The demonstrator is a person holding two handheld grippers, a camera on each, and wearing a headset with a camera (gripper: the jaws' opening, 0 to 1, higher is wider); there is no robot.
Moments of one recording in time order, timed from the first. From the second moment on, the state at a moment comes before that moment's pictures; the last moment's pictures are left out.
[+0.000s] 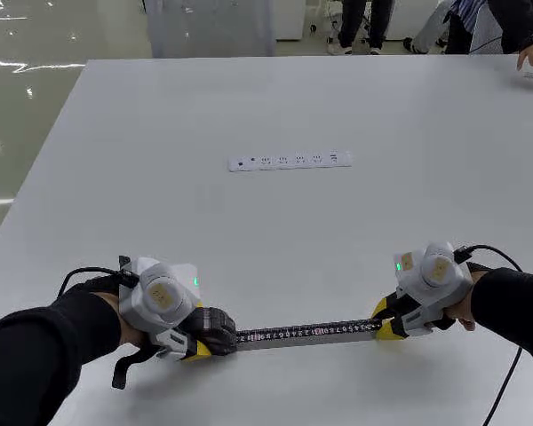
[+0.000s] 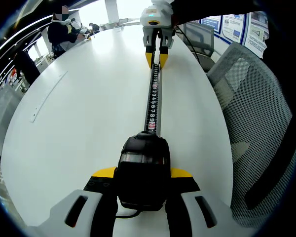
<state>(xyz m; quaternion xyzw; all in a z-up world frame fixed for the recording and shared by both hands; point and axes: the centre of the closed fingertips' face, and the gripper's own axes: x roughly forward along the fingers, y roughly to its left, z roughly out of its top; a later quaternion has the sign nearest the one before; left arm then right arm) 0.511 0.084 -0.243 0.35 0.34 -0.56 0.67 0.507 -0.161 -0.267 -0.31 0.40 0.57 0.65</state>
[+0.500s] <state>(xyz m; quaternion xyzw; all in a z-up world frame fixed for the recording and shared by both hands) 0.511 0.084 -0.244 0.35 0.34 -0.56 0.67 0.507 -0.170 -0.268 -0.31 0.40 0.57 0.65</state>
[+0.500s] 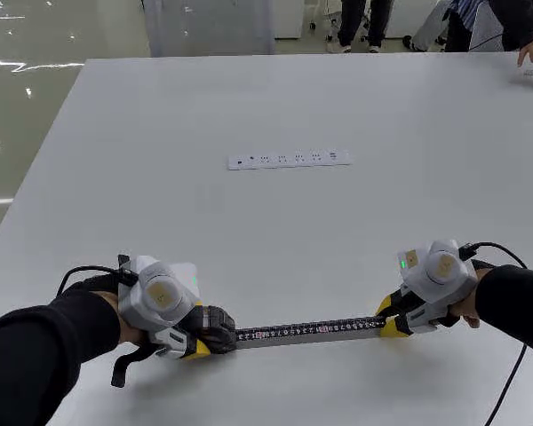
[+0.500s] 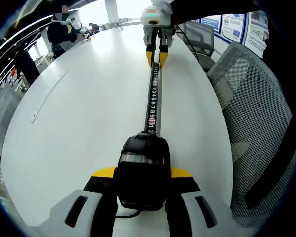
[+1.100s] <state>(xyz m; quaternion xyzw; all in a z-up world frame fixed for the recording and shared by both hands) 0.510 0.084 -0.242 0.35 0.34 -0.56 0.67 0.507 -0.176 -0.266 -0.31 0.41 0.56 0.65</state>
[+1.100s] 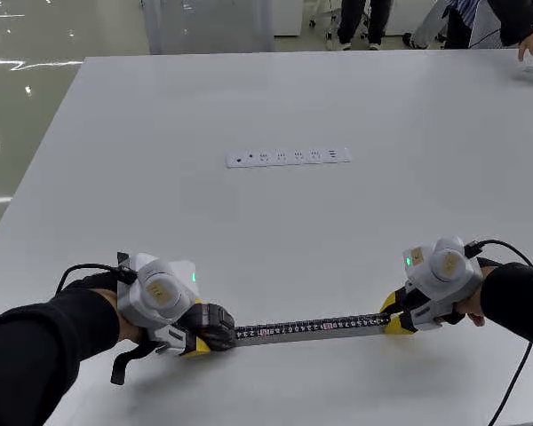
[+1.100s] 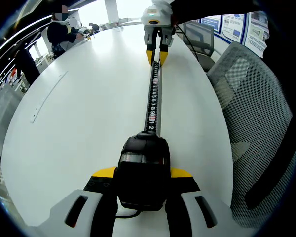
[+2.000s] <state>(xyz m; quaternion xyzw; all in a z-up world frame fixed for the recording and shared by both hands) 0.513 0.087 -0.243 0.36 0.35 -0.56 0.66 0.504 -0.174 -0.267 -0.37 0.40 0.57 0.61</state>
